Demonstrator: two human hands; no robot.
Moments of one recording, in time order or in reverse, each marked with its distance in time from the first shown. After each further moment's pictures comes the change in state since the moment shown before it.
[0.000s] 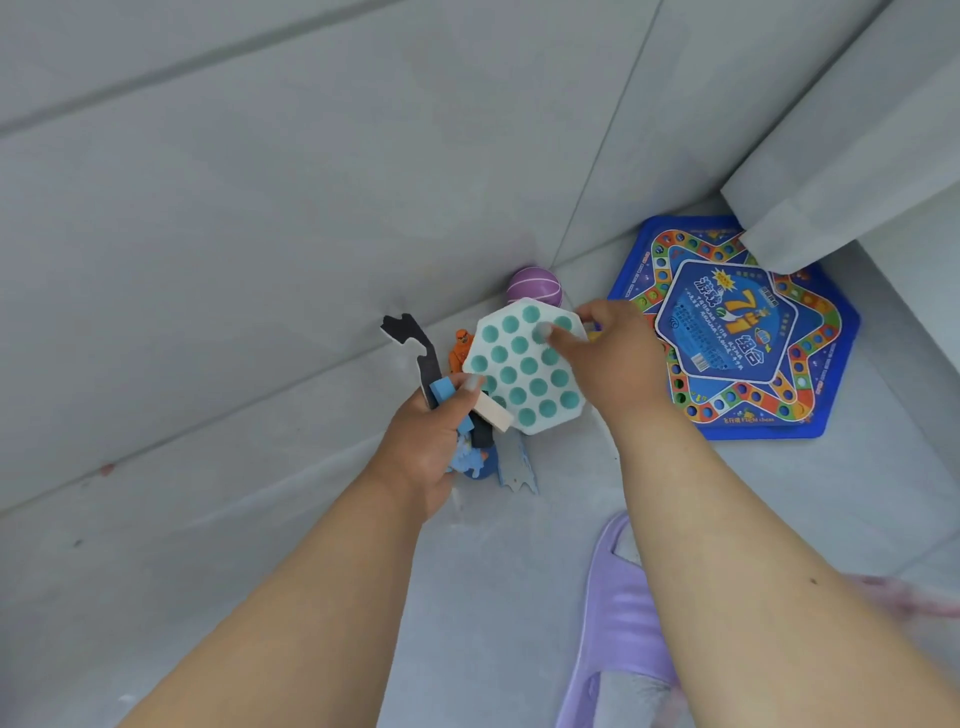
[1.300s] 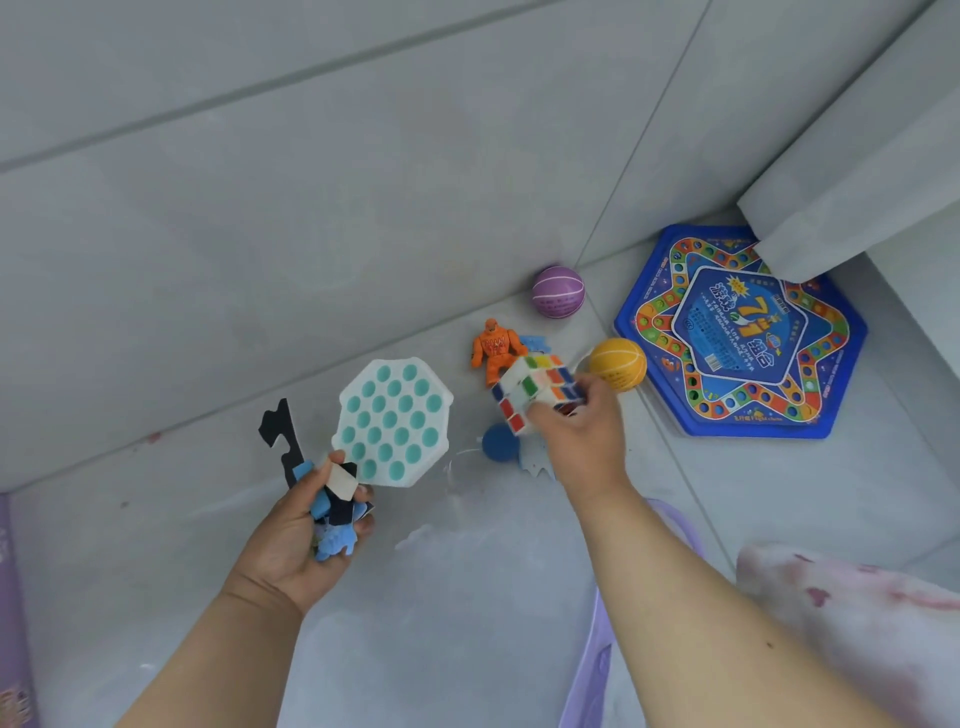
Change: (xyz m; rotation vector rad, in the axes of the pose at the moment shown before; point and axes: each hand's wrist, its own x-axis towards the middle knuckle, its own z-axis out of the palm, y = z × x) left_hand -0.070 -0.022 -0.127 -0.499 0.163 -0.044; right_hand -0.082 0.000 0.040 0.489 -0.051 0.235
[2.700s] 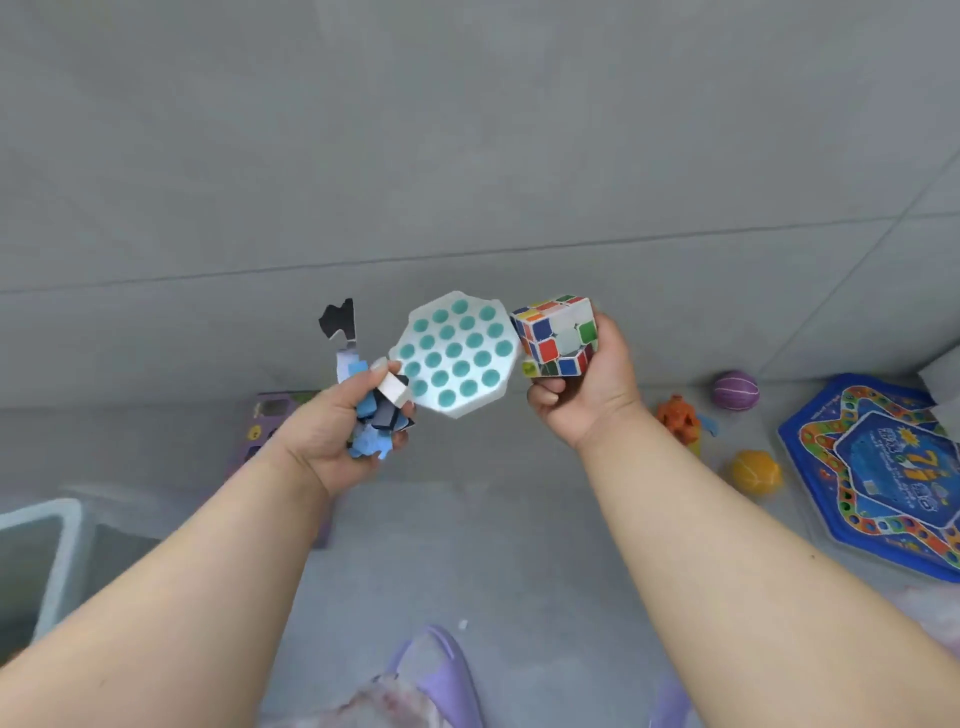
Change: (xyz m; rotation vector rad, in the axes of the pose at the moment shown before) left_hand -0.245 0.123 -0.055 0.110 0.035 0.438; right_hand -0.192 -0.172 0.081 0.691 -0.880 0.266
